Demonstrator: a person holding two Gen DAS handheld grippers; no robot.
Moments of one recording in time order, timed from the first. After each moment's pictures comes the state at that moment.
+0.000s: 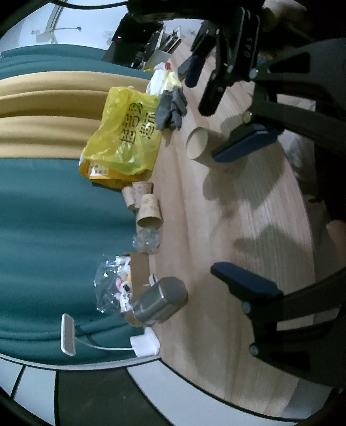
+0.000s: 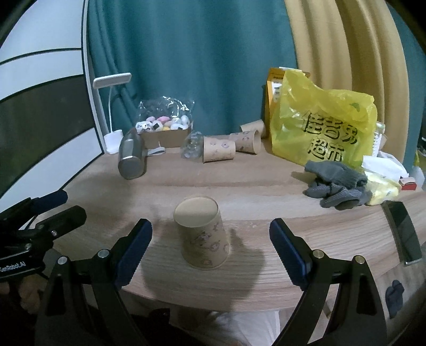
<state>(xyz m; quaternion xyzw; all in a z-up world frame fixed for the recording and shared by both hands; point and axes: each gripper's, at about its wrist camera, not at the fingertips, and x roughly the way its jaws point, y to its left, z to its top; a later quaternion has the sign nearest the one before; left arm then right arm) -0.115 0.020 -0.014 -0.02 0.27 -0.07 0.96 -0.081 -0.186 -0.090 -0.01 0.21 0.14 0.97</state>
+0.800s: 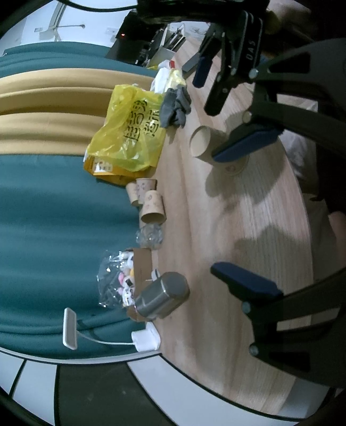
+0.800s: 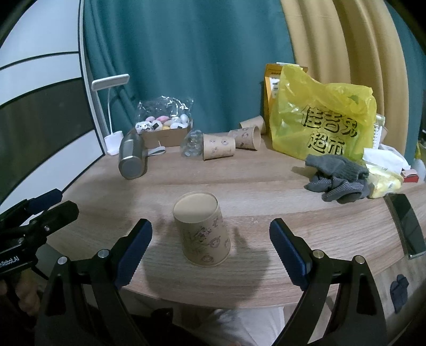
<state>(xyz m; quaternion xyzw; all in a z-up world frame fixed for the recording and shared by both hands) -0.120 0.028 -0.011 -0.02 0.26 -0.07 0.96 -0.081 -0.190 -0.093 0.01 0.22 0.14 0.97</state>
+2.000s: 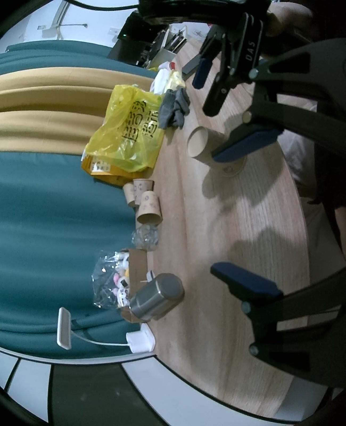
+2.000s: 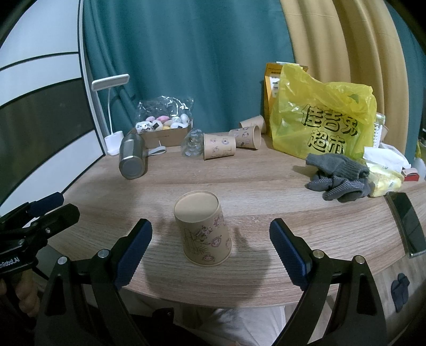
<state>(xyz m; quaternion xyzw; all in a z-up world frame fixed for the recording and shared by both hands) -0.122 0.024 -0.012 -0.03 0.27 -0.07 0.96 -0.081 -0.190 -0.095 0.01 0.22 0.14 0.96</state>
